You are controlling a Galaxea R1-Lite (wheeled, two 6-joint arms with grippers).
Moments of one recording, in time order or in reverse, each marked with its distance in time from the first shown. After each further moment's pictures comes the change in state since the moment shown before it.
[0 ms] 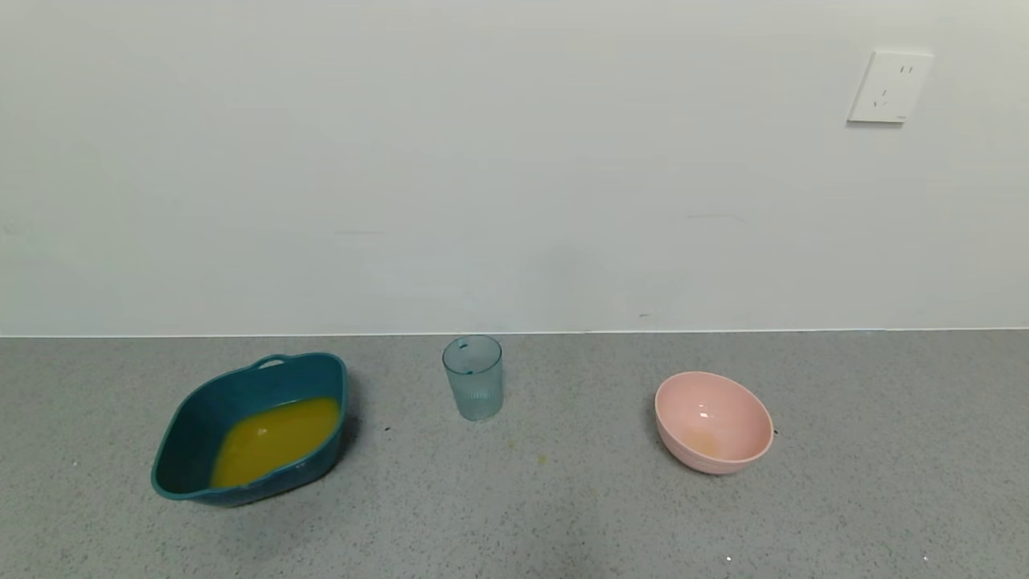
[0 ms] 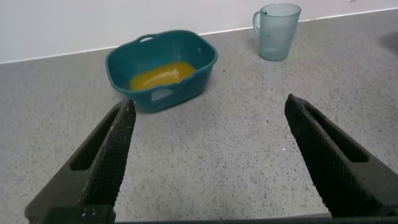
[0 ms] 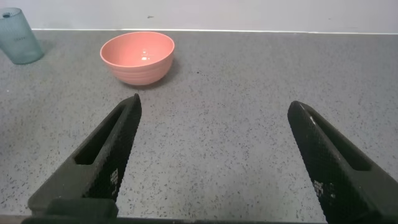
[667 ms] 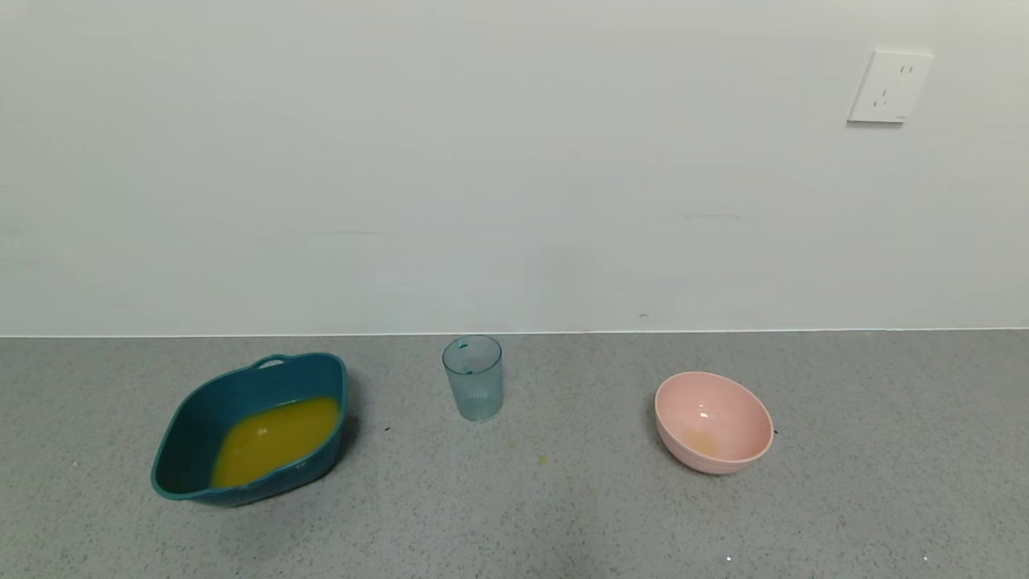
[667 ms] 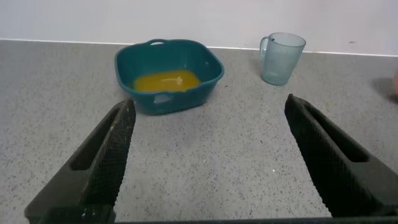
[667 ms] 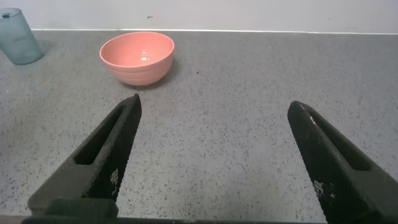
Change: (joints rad) left arm 0.000 0.000 -0.044 0.005 0.063 -0.147; right arm 0.000 0.000 0.000 -0.001 0.000 0.000
